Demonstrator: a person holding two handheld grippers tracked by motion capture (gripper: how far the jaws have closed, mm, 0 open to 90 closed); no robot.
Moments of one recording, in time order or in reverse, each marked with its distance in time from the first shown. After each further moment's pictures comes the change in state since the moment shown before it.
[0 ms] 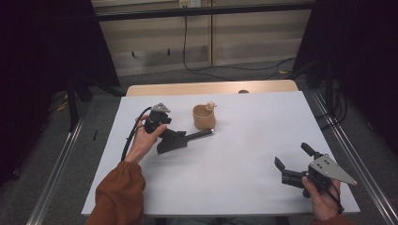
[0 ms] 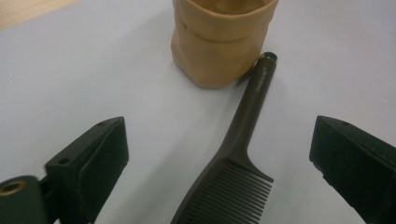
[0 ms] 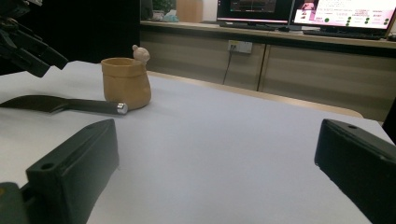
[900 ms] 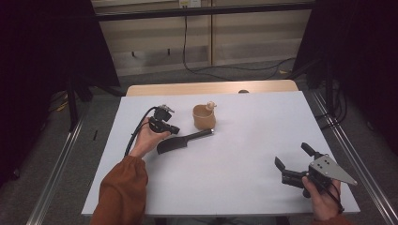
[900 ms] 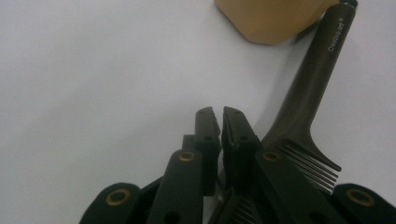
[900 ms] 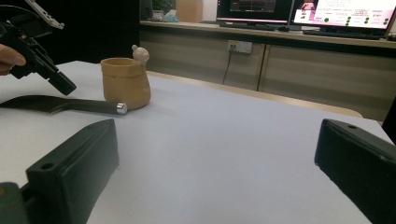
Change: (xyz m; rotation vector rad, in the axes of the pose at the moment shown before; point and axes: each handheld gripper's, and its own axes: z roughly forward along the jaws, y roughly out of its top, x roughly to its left) left arm 0.021 -0.002 0.025 0.190 0.063 -0.048; right arm 0.000 0.000 0.000 0.001 -0.003 0.003
